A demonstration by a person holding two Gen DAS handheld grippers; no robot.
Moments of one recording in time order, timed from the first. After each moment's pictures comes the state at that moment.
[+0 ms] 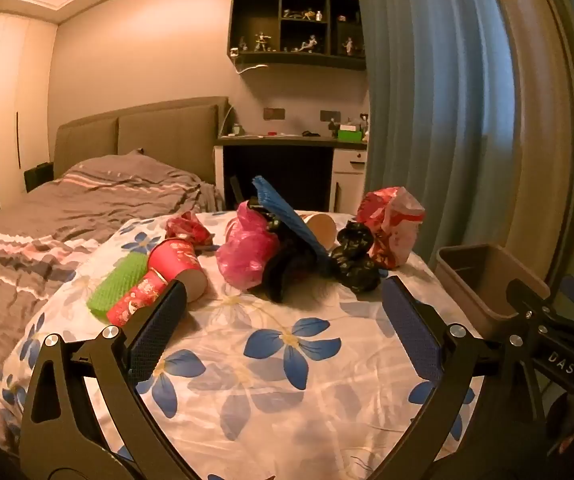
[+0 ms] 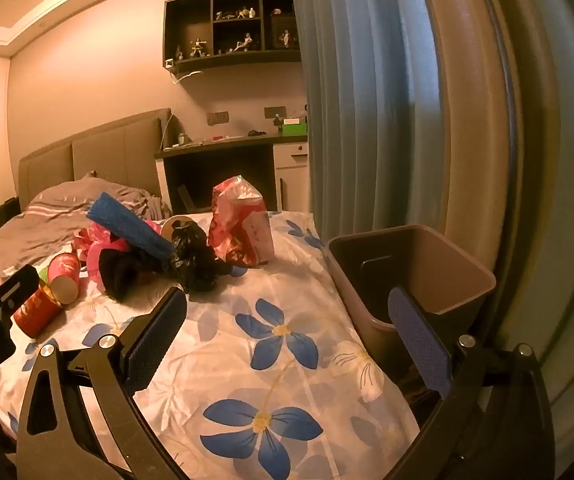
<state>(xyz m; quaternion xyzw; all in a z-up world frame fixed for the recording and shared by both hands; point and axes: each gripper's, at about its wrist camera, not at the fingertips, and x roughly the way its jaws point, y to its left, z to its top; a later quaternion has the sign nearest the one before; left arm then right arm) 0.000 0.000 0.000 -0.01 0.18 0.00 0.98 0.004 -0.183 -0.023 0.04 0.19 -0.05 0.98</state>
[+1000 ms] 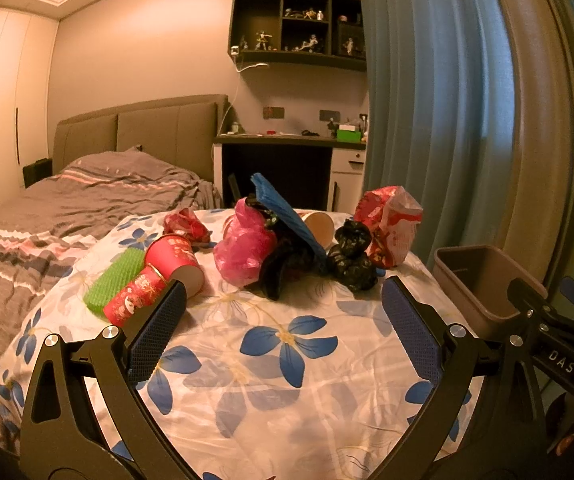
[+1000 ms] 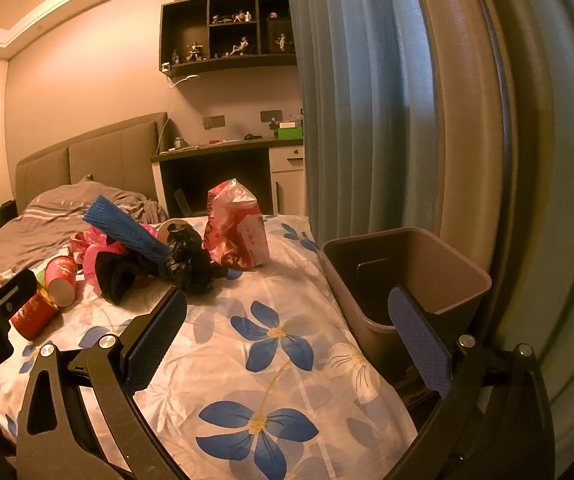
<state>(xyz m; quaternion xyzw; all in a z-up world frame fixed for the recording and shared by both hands) 0.000 0.001 0.000 -0.02 0.18 0.00 0.98 0.000 -0.187 -0.021 0.04 0.18 -0.05 0.98</state>
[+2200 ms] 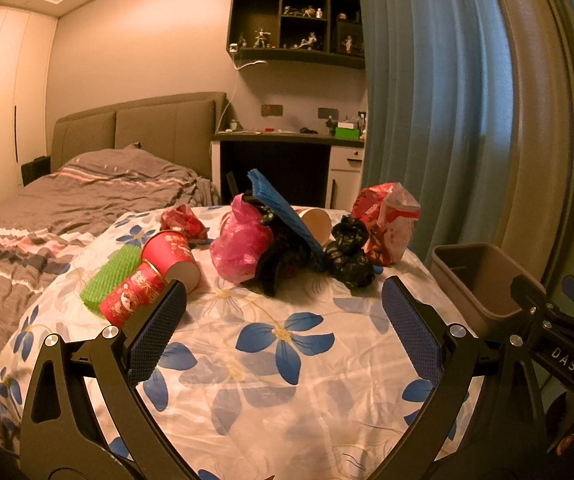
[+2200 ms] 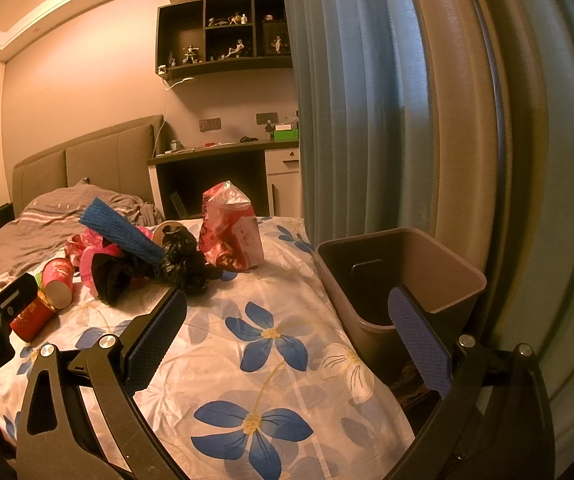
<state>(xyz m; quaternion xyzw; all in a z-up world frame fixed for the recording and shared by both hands) 0.000 0.002 0.000 -0.02 0.18 0.00 0.98 -0.003 -0.190 -0.021 0.04 0.18 -0.05 0.98</state>
